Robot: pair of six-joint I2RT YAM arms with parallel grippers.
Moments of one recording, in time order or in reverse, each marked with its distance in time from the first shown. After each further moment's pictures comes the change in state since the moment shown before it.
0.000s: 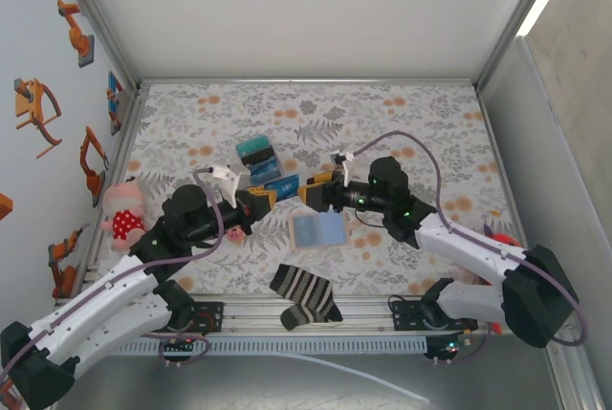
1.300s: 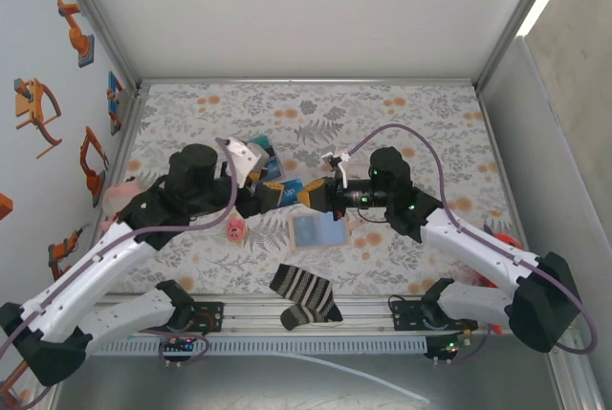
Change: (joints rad) left arm 0.009 0.251 0.474 -0.544 0.003 0.364; right arm 0.009 -0.068 0.123 -0.266 -0.189 -0.151
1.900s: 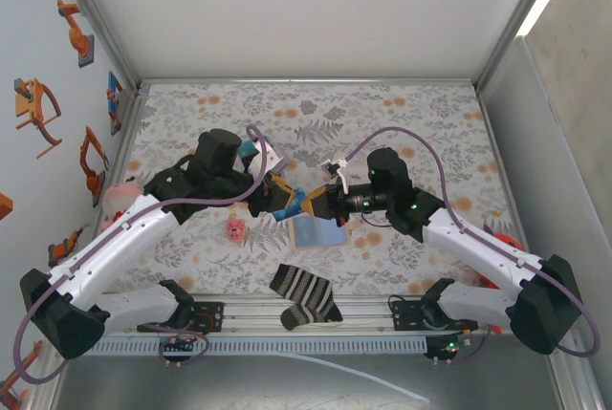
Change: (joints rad) left arm 0.047 0.178 0.078 -0.092 0.293 0.068; right arm 0.000 -0.011 0.014 -0.156 -0.021 -0.074
